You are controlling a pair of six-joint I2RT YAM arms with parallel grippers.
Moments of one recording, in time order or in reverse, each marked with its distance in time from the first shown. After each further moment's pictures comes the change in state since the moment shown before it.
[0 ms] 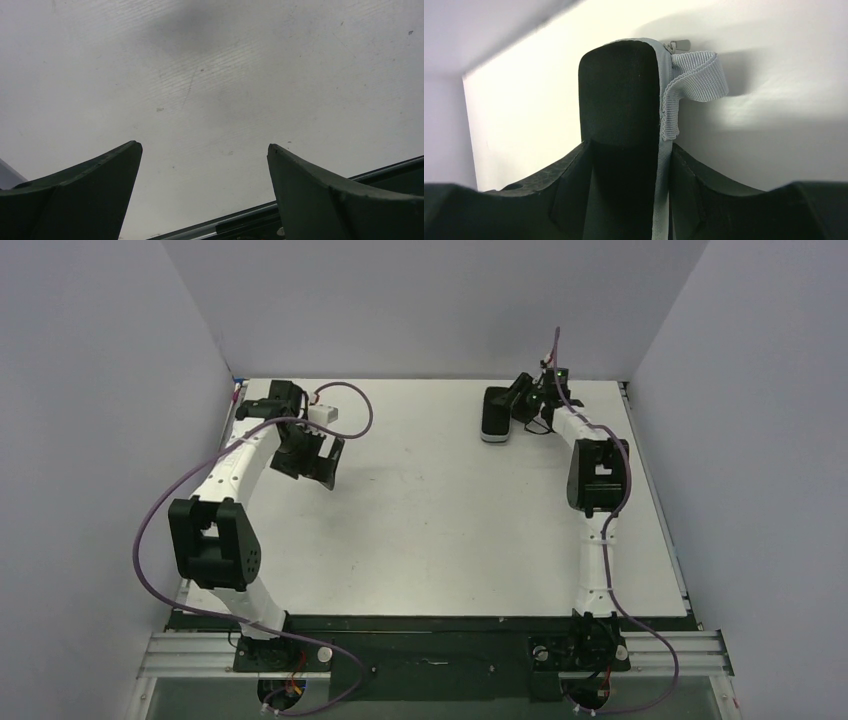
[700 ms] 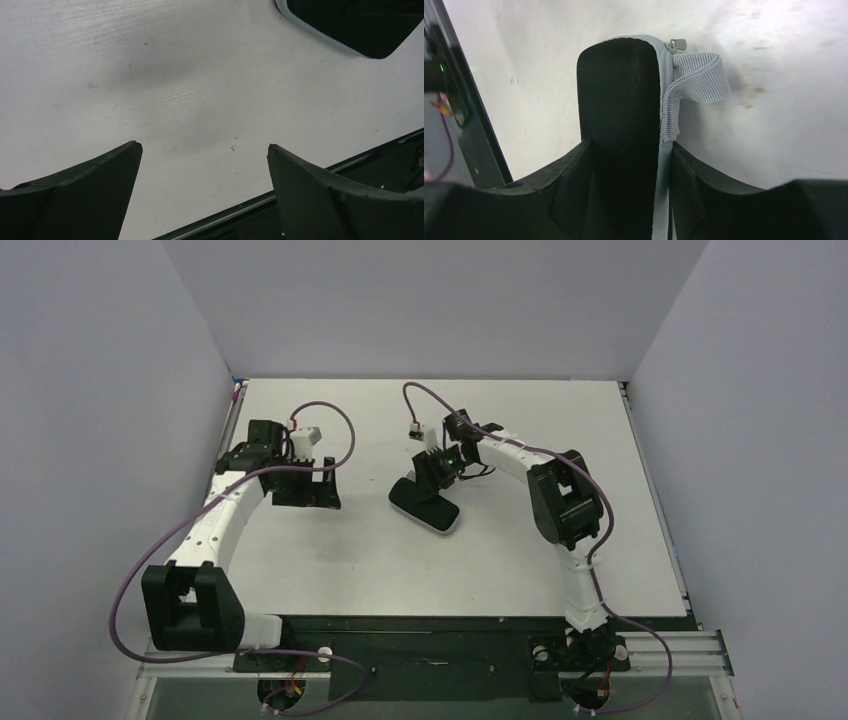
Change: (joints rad) left arm 0.030 -0.333 -0.416 0.227 0.191 -0.198; right arm 0.470 -0.349 -0.451 -0.374 -0.337 -0.718
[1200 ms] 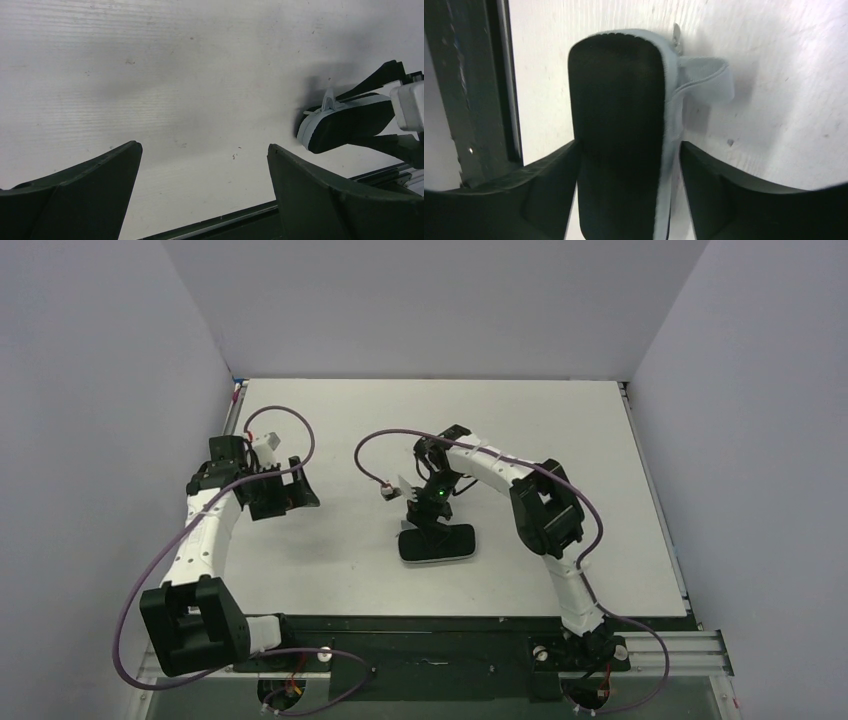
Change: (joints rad) left arm 0.236 -0.130 -0.145 0.093 0.076 -0.142; right arm 0.189 0.013 0.153 -0.687 0.042 -0.830
